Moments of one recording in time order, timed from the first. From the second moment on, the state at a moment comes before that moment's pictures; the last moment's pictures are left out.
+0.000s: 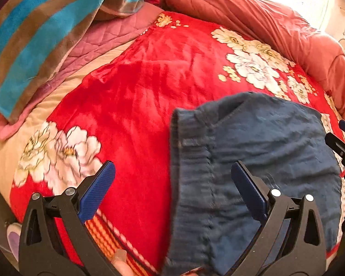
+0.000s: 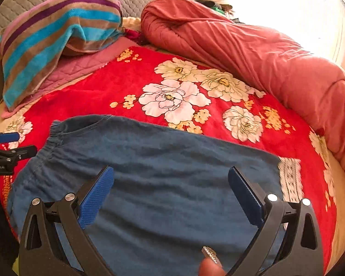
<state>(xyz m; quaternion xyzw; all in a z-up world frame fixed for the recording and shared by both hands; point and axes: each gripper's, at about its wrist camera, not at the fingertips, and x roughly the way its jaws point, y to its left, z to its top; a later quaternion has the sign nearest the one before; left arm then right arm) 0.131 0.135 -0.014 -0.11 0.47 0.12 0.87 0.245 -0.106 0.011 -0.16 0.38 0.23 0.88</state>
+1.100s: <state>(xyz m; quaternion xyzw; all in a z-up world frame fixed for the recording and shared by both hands) 0.180 0.133 -0.022 -0.06 0.42 0.03 0.91 0.330 -0.036 -0.042 -0.31 0.40 0.31 0.80</state>
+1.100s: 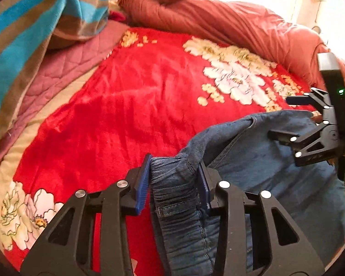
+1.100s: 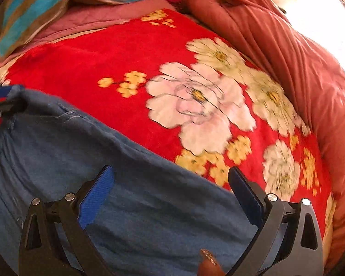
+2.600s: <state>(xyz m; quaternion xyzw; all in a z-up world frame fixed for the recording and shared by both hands) 0.076 0.090 0.030 -0.01 0.31 0.02 0.95 0.143 -0.117 0.030 -0.11 0.32 0.41 0.85</state>
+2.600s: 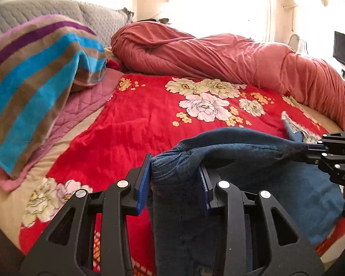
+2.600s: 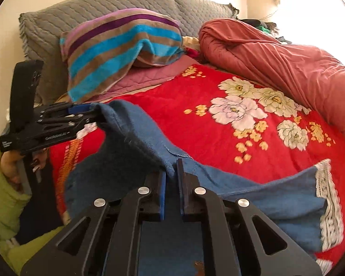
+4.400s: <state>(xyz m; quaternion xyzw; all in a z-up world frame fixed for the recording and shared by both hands) -0.045 0.091 0.023 -0.09 0.37 0.03 0.92 0.036 -0.117 -0.041 -0.16 0.39 0.49 0.76</state>
